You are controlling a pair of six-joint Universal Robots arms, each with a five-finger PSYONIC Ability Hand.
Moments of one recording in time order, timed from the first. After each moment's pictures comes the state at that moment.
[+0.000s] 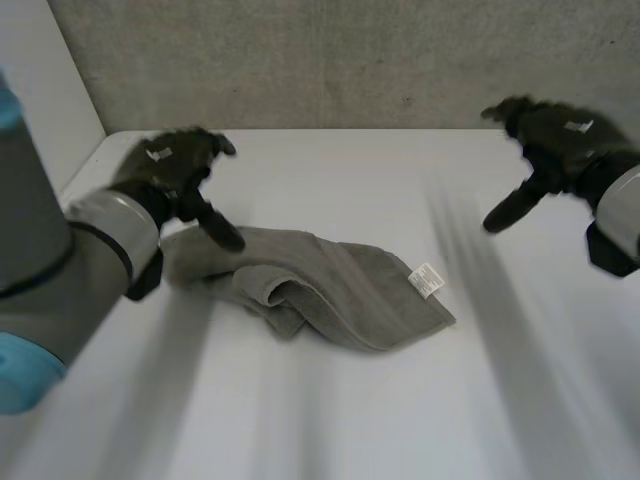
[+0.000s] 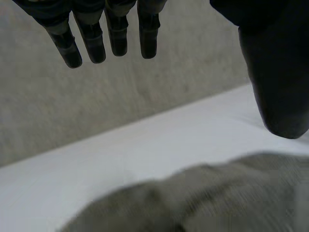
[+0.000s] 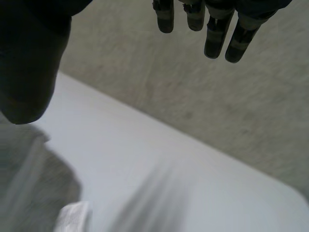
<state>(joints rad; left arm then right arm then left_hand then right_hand) 4.20 -1.78 -1.41 2.98 -1.66 3.11 1.83 -1.47 1.44 0.22 1.40 3.02 0.27 0.22 0.21 0.22 0.05 0.10 0.08 0.16 0.15 0.06</state>
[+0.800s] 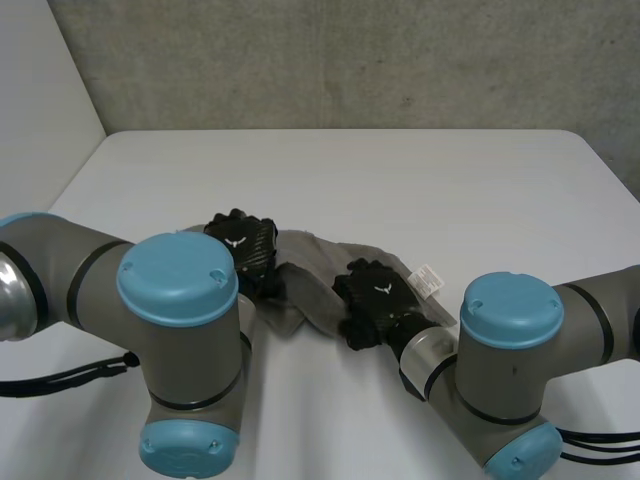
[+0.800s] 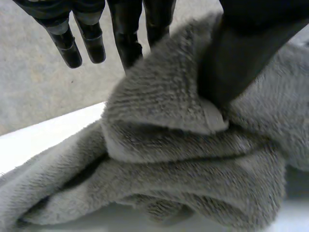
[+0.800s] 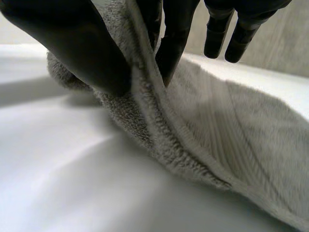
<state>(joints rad) 3.96 -2.09 -1.48 3.34 -1.99 3.07 2.20 -1.00 1.65 -0.37 1.41 3.20 1.11 1.11 0.21 0.22 0.93 1.29 1.32 0.16 0.15 1.15</state>
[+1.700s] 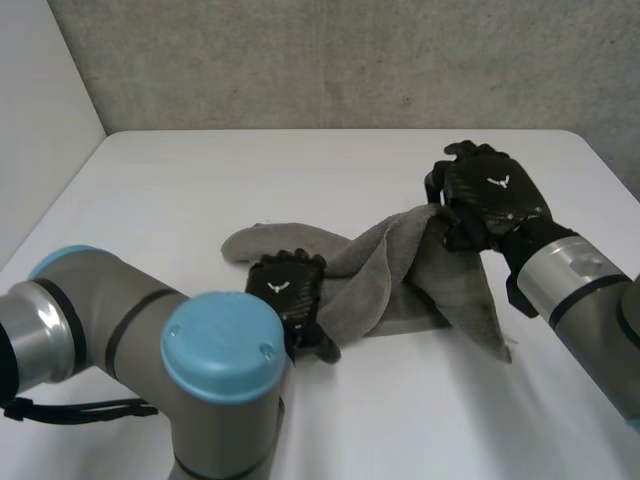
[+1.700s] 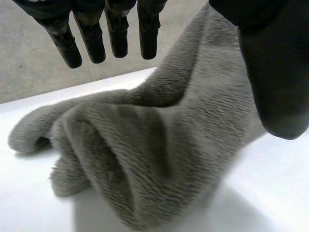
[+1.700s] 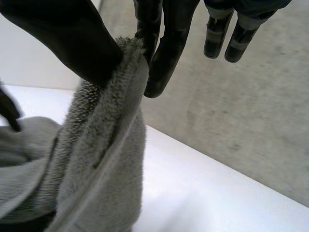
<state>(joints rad) 3.82 -2.10 -1.52 3.33 -1.96 2.97 1.92 -1.44 1.75 -0.26 1.31 3.09 0.28 0.24 0.21 0.22 0.05 1.30 1.33 0.16 0.15 1.16</state>
